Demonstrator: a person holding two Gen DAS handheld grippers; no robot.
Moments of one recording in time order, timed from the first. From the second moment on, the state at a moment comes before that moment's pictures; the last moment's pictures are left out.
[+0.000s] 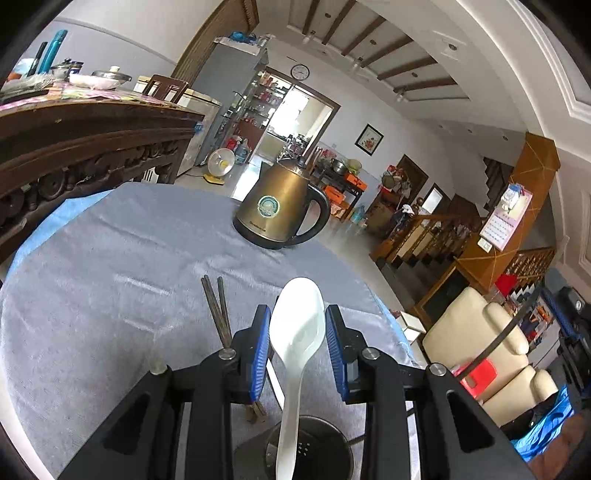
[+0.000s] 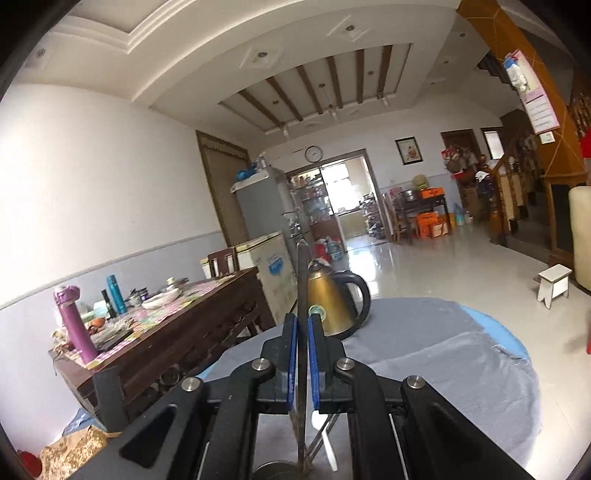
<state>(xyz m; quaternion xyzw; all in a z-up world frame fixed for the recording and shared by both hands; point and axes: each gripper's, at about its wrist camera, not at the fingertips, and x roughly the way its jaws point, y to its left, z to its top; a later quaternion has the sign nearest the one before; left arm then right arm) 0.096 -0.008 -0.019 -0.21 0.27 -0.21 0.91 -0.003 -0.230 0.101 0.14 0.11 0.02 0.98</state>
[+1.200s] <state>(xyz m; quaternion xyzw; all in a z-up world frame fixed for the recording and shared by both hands) 0.082 0.004 -0.055 -0.22 0.28 -0.20 0.91 0.015 -0.248 0.019 0.19 0.24 0.04 0.95</state>
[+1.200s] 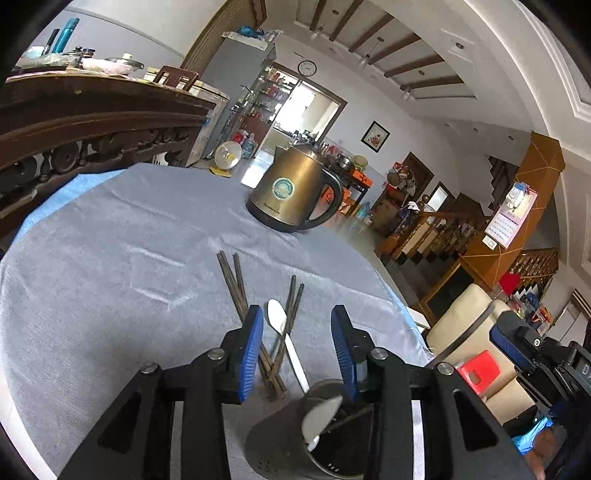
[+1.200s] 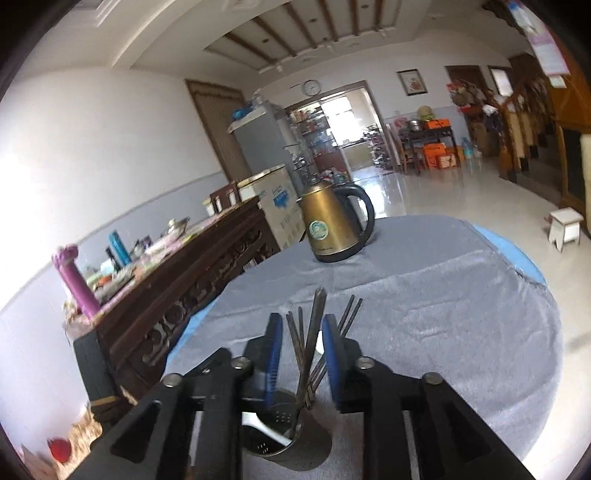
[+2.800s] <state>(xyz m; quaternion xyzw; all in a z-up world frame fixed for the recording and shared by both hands) 0.269 -0.003 -0.132 -0.10 0.47 -0.11 0.87 0.246 -0.317 -0.142 0.31 0.48 0.05 0.82</state>
